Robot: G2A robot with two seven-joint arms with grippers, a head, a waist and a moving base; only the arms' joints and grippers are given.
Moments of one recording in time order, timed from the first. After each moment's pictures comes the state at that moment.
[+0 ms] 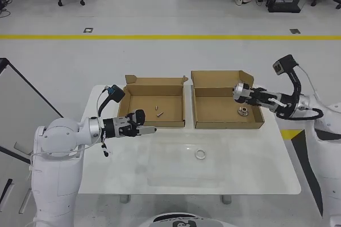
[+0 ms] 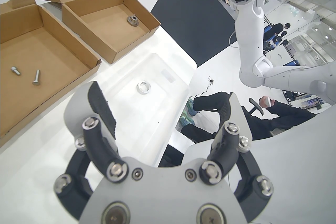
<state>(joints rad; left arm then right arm) 1.40 -1.28 -1.62 -1.94 0.15 -0.34 -1.37 -1.31 -0.97 1.69 -1.84 0.12 -0.04 1.19</state>
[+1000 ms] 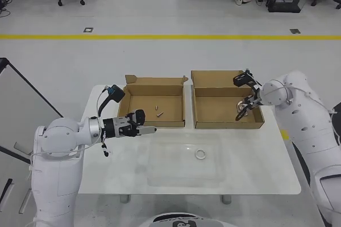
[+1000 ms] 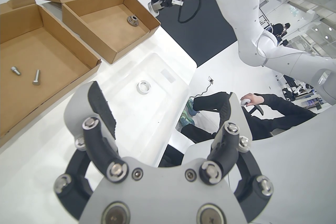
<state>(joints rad) 1.40 -1.28 -1.62 -1.94 0.15 -0.34 -1.37 -0.81 -0.99 1.06 -1.32 -0.91 -0.17 1.40</state>
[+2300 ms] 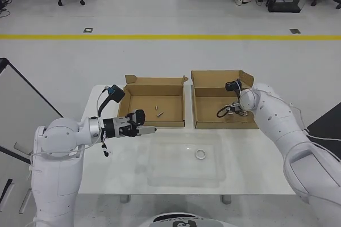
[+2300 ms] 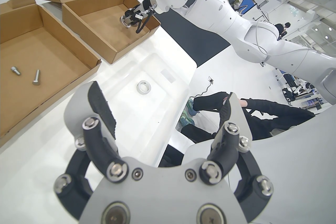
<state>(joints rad) 1.40 -1.28 -1.62 -1.94 0.15 -0.34 -1.37 -0.62 -1.20 0.77 -0.68 -0.84 0.00 0.98</state>
